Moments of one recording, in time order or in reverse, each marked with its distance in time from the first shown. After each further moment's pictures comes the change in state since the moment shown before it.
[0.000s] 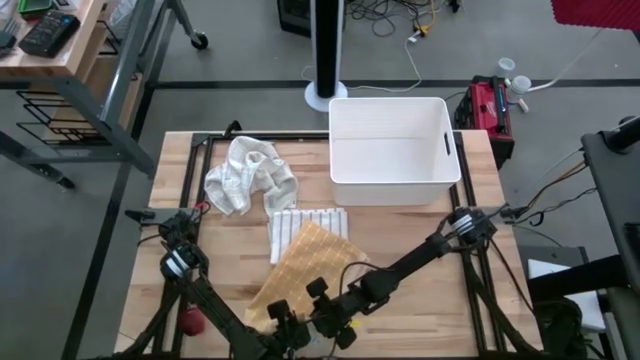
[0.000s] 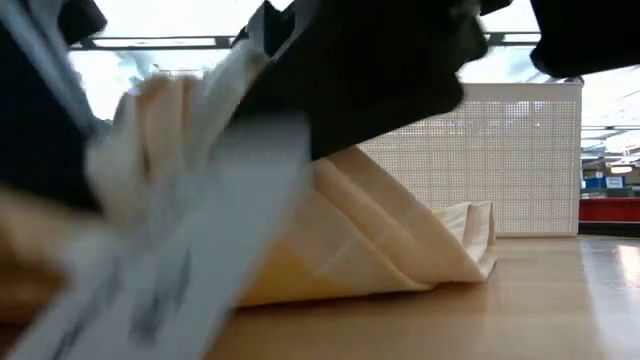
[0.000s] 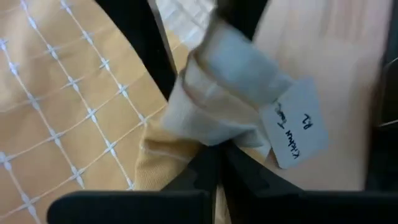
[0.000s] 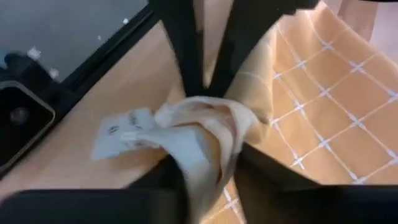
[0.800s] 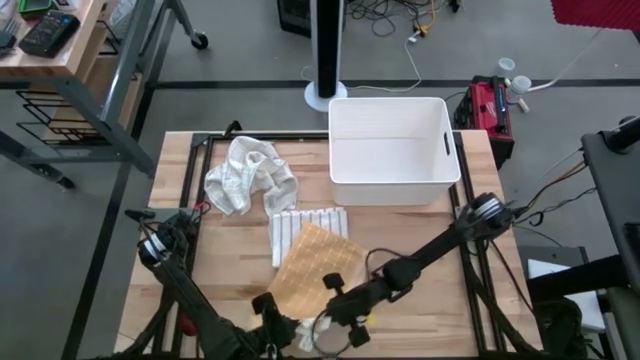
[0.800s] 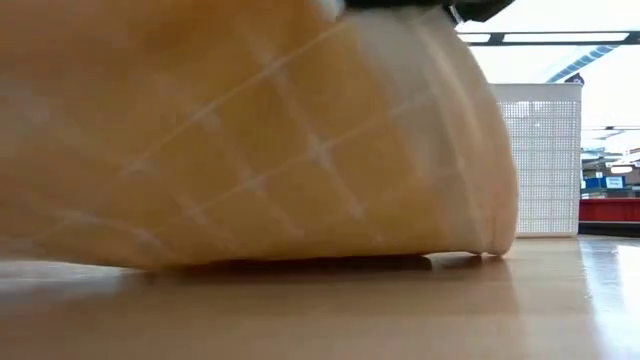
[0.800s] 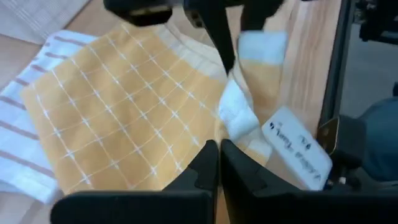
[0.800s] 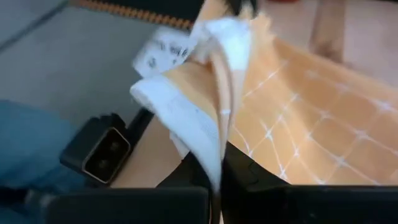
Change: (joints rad) left arm -0.050 -0.207 0.030 -0.166 -0.090 -0.056; right arm 0.022 -0.246 -0.292 0.238 -0.057 0.258
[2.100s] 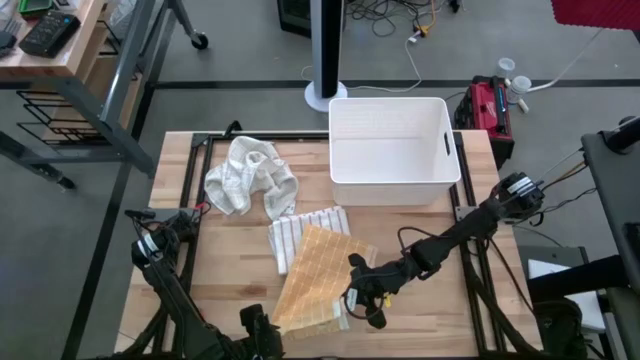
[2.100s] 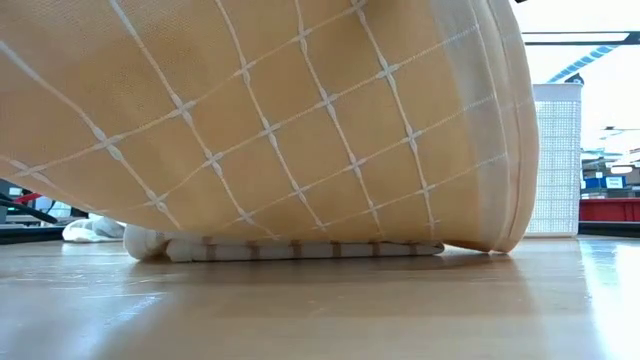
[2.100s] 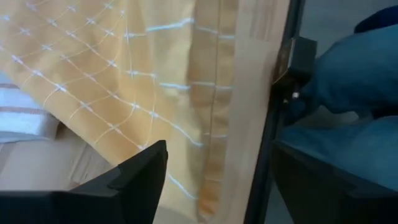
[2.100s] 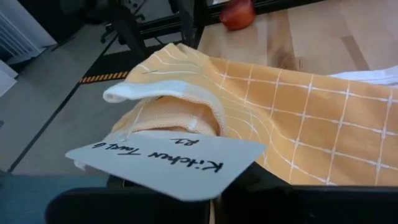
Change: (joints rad) left arm -0.063 -0.014 -0.005 -0.016 0.195 -0.011; right arm -0.017 -0.275 -0.280 0.172 0.065 0.307
